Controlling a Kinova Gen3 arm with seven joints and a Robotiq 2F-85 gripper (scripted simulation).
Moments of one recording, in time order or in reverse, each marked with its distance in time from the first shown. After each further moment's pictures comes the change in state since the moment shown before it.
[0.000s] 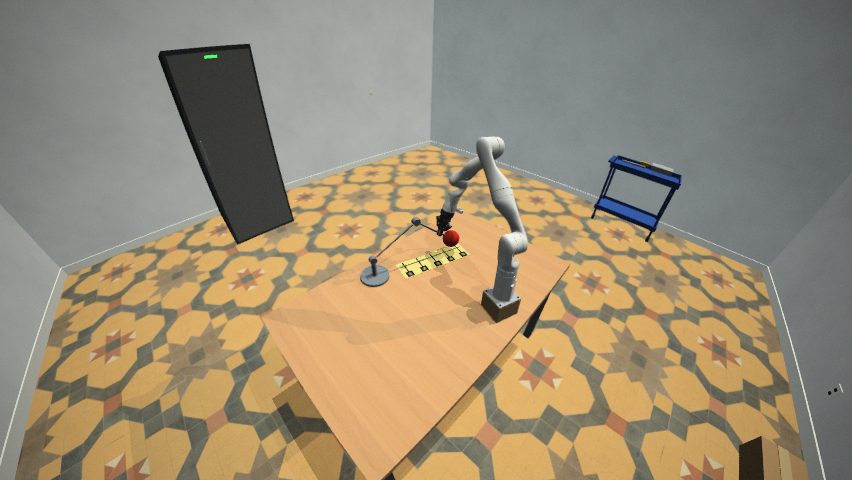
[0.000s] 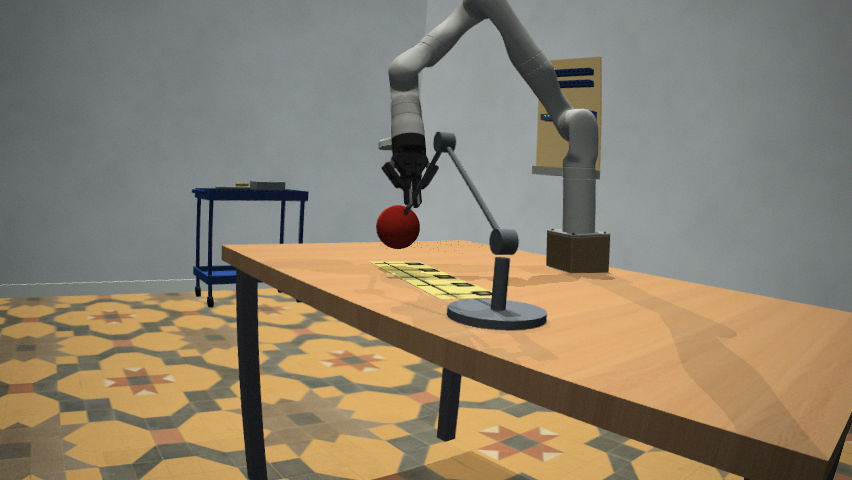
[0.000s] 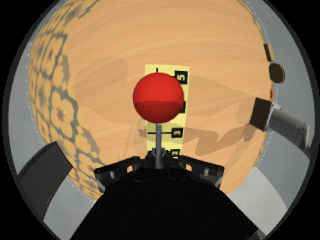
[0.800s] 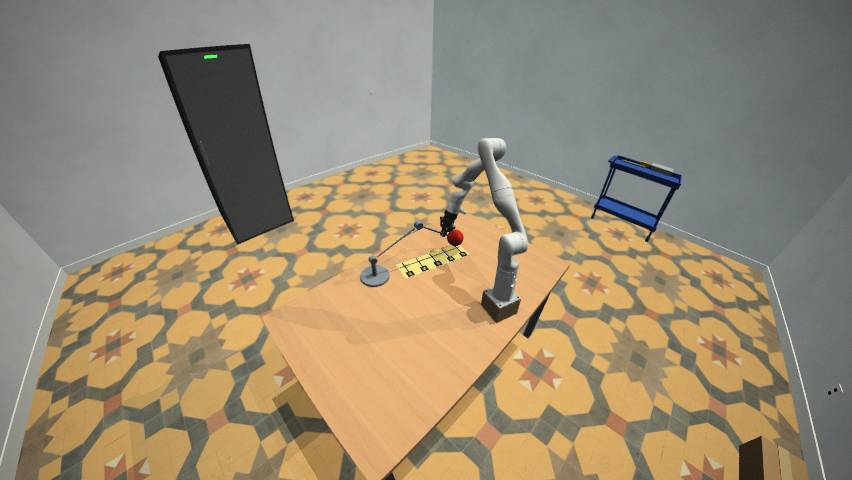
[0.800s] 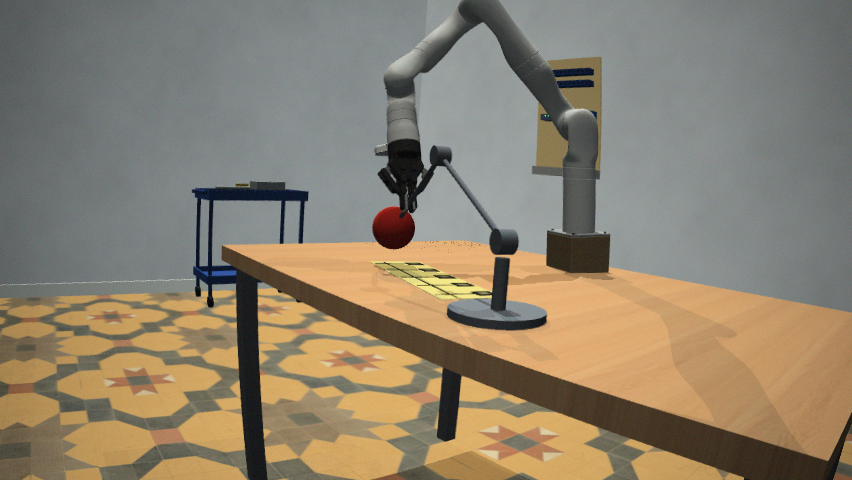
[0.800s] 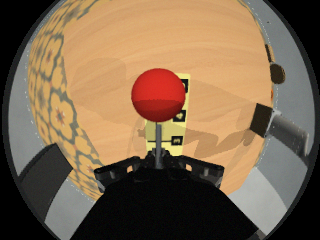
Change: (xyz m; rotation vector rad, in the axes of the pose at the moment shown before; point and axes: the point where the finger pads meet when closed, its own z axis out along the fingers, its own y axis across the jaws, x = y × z) arm 0.028 0.001 0.003 -0.003 -0.004 0.004
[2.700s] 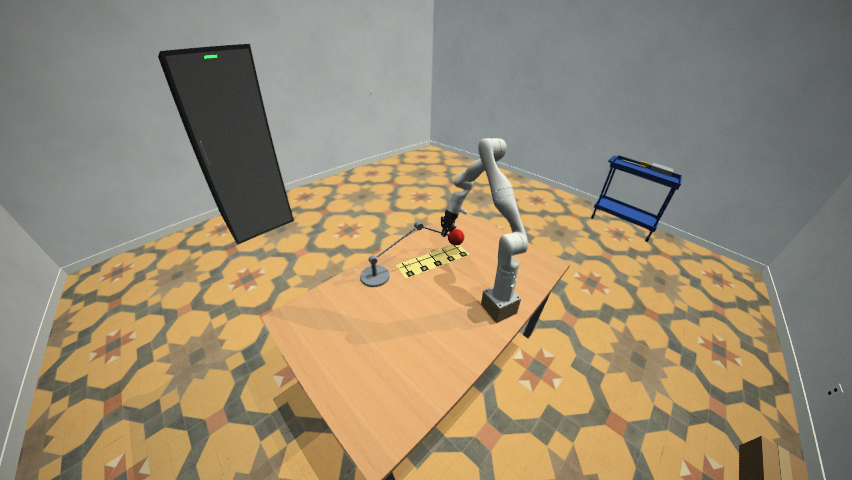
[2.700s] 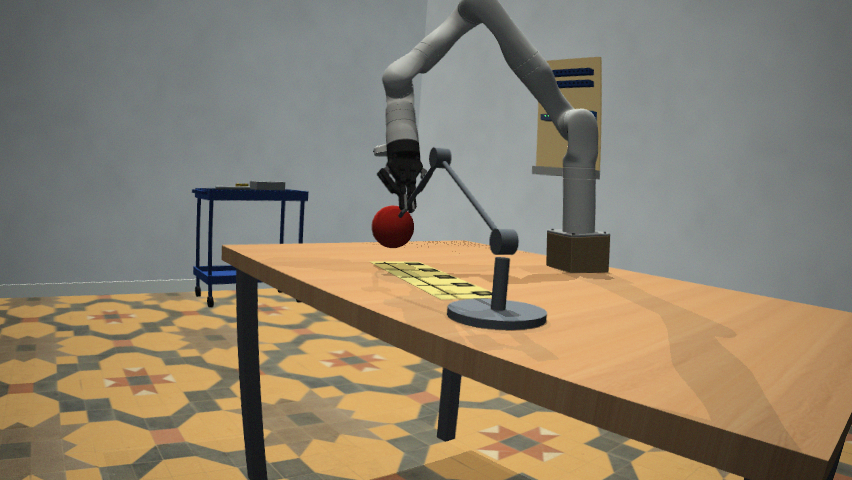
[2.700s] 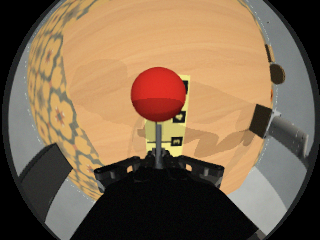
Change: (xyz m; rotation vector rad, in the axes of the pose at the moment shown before) arm 0.004 0.000 -0.001 -0.004 -0.005 0.001
